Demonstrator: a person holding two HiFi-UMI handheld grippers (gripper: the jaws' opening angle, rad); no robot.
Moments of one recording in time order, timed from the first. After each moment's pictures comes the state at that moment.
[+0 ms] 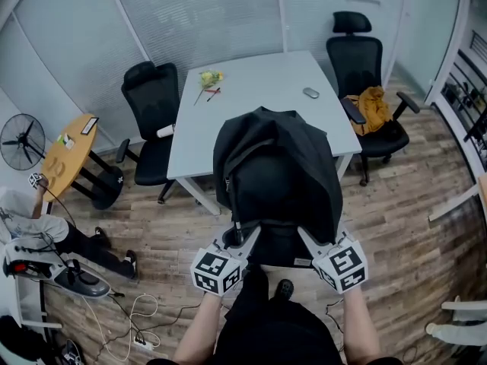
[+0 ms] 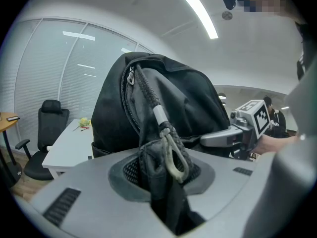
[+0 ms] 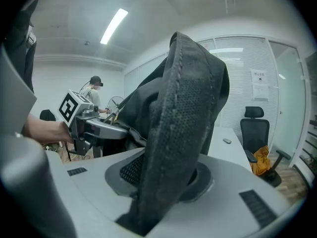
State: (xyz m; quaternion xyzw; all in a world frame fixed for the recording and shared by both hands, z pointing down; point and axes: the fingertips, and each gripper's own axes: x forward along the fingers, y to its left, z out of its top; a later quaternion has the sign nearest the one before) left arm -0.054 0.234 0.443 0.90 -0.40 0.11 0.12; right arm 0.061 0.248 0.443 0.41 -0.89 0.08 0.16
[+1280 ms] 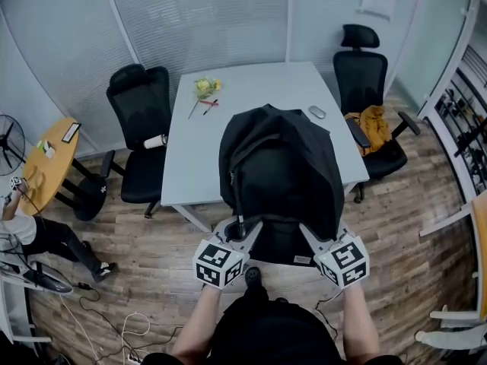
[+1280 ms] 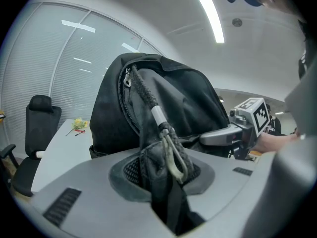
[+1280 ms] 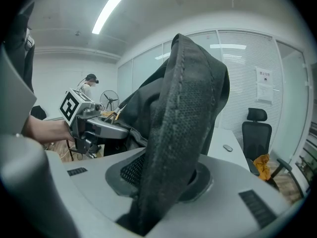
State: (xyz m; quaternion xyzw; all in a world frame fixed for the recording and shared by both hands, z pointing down) left arm -0.100 0.067 0.442 0.92 -0.36 0.11 0.14; right arm 0.012 0.088 0.434 0.43 -0.88 0.08 0.20
